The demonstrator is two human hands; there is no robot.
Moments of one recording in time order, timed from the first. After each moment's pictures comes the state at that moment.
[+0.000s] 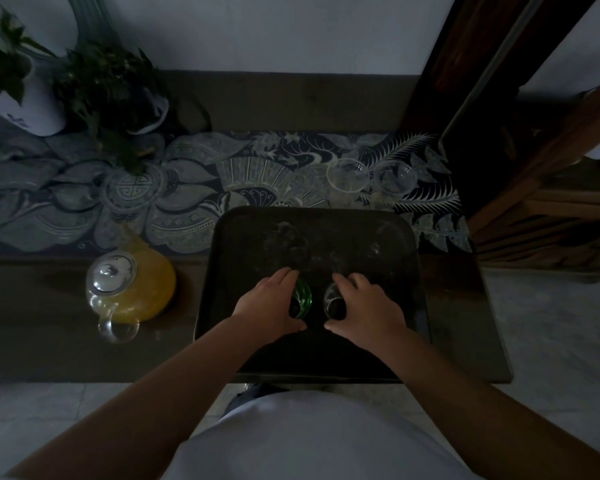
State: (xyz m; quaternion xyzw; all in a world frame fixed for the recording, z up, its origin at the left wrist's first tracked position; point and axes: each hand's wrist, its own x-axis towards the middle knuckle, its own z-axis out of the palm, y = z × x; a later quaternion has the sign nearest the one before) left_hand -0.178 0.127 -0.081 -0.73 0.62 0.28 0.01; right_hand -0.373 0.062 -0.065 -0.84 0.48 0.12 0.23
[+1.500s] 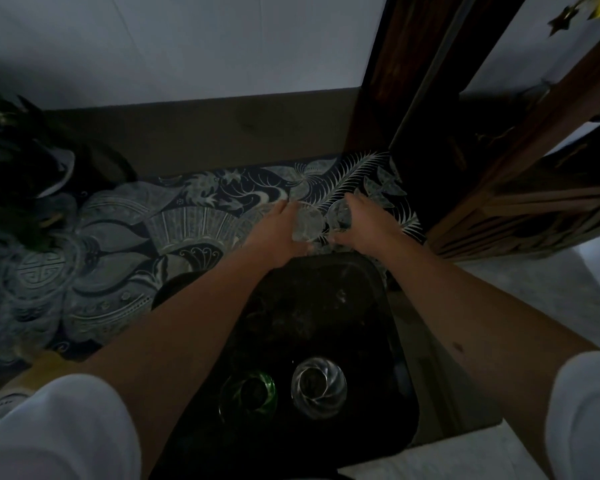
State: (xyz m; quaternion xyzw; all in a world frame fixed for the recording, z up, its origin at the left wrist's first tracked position) left_hand -0.171 -0.140 -0.077 -0.68 0.68 0.25 -0.13; right_hand -0.369 -0.204 -0.060 -0.79 0.59 0.02 0.19
